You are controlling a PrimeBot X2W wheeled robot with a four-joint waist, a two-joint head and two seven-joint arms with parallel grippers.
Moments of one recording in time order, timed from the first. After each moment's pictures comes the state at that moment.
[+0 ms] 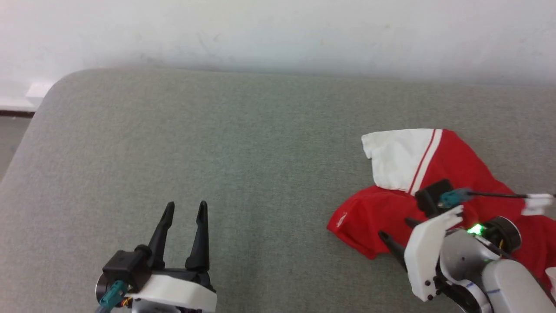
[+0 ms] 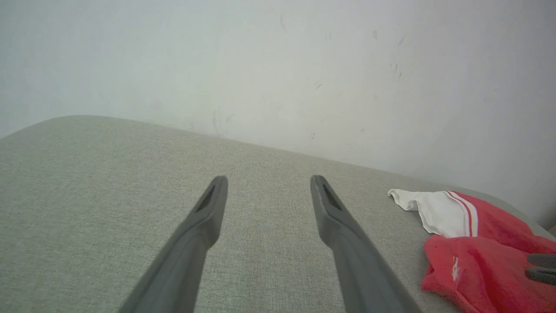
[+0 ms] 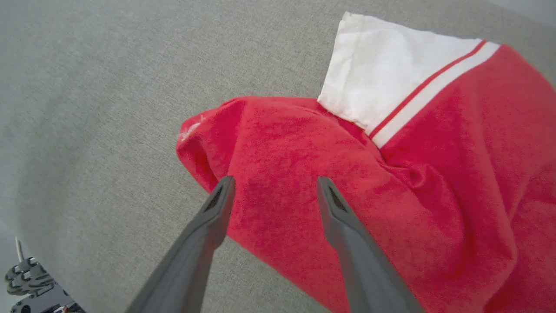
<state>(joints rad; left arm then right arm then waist) 0.04 0.05 -0.08 0.05 -0.28 -0.08 -0.26 -0.13 -0.24 0.24 -0.07 0.34 0.13 0.72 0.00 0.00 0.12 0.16</state>
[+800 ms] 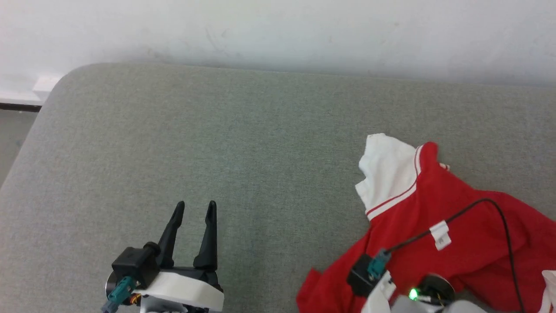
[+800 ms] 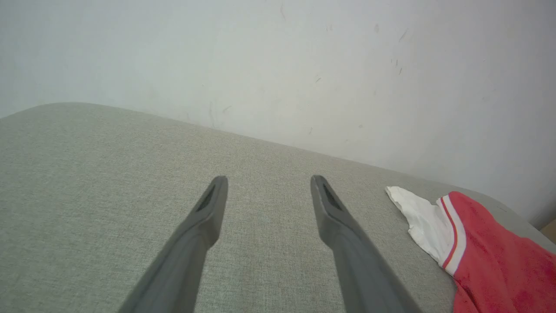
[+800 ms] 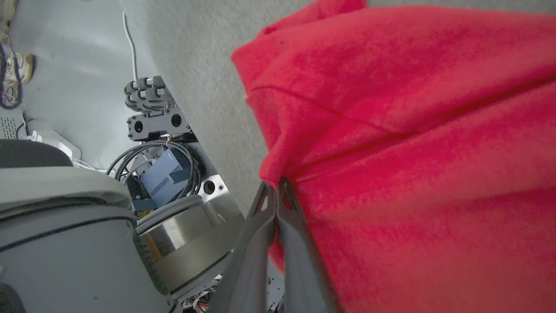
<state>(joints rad) 0.01 0.05 -0.12 0.08 -0.30 -0.08 -0.26 -0.17 -0.42 0.71 -0.07 0.71 0.13 0.89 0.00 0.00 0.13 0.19</state>
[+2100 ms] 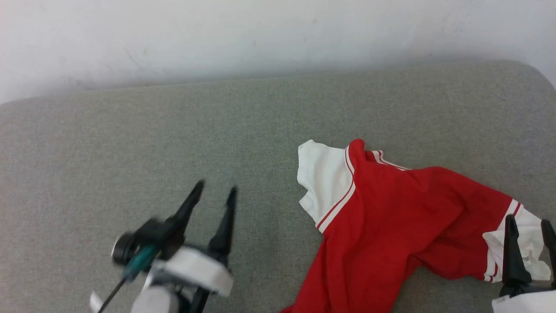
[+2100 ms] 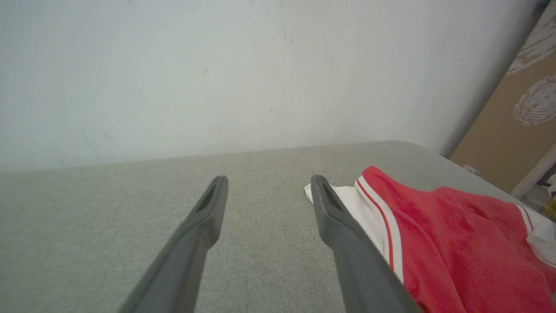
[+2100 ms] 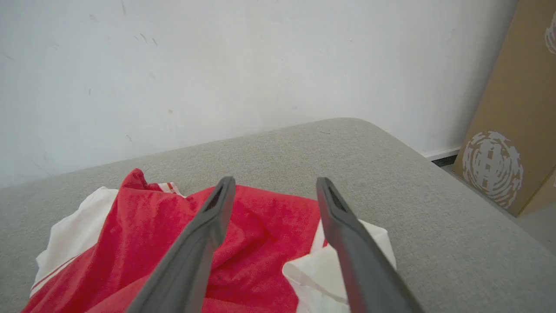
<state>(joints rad) -0.04 0.11 -0.18 0.04 -0.23 -0.11 -0.16 0.19 -0.05 -0.25 -0.07 0.24 0.13 -0.19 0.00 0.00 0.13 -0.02</state>
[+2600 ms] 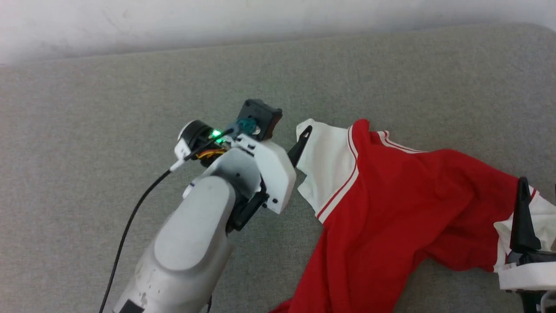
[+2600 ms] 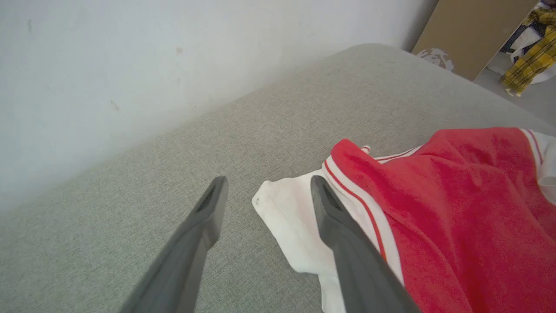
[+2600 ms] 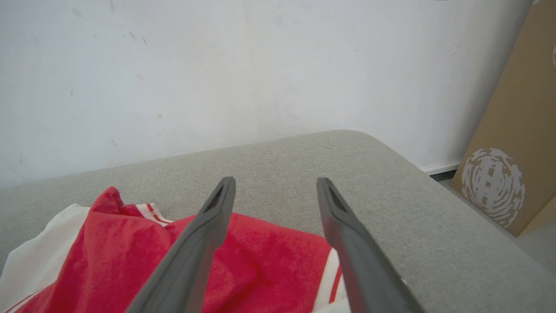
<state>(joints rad) -0.58 0.10 -0.46 0.28 -0.24 -0.12 0.26 0.07 -0.05 -0.27 -0.08 0.21 0.13 -0.20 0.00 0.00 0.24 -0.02</state>
